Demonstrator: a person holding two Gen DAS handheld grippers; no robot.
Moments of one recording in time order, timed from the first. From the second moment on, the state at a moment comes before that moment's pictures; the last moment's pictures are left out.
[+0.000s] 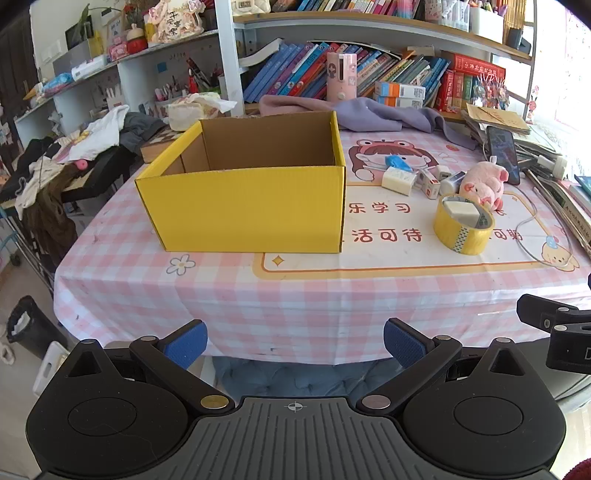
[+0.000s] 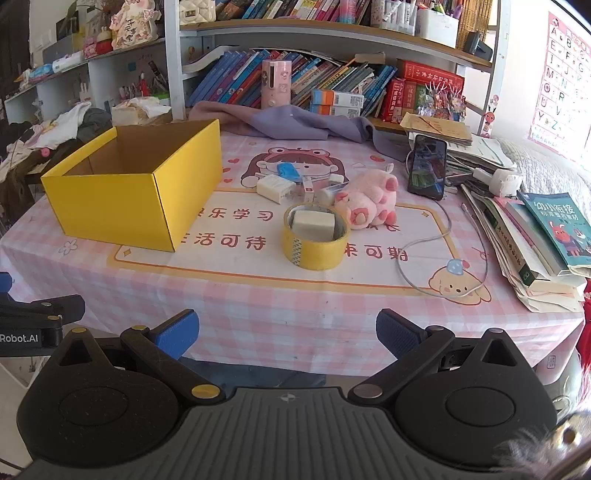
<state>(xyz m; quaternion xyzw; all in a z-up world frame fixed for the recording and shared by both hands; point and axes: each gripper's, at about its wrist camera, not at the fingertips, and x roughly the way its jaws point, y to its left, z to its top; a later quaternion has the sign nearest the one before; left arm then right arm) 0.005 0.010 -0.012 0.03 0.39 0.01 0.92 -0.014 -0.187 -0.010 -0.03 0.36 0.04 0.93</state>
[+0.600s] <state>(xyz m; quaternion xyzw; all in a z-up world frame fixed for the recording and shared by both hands) 0.007 0.007 -0.013 0.04 0.39 0.00 0.92 -0.012 -0.183 -0.011 -0.03 0.36 0.05 0.93</state>
